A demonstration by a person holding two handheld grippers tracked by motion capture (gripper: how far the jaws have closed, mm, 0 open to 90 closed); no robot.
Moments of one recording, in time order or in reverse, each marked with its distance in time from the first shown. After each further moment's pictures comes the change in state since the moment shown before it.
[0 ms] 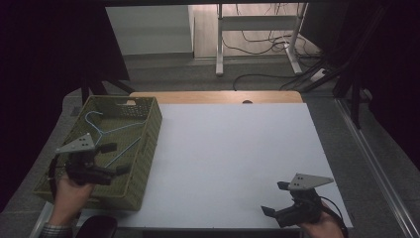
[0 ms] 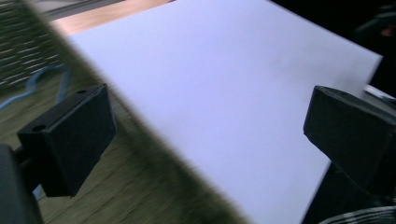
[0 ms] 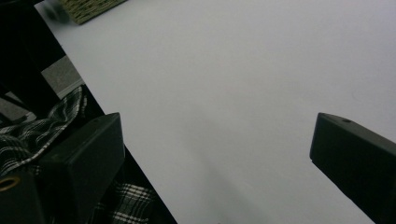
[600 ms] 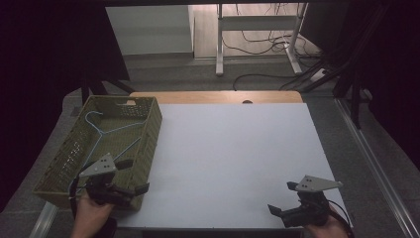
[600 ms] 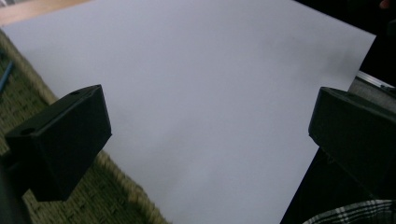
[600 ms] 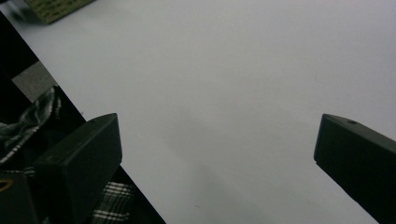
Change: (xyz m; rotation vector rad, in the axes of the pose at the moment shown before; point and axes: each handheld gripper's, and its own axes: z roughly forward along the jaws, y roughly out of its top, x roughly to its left) left arm -0.034 -0.033 0.032 0.035 0.023 0.009; right arm -0.005 -0.012 -0.009 -0.008 -0.092 0.036
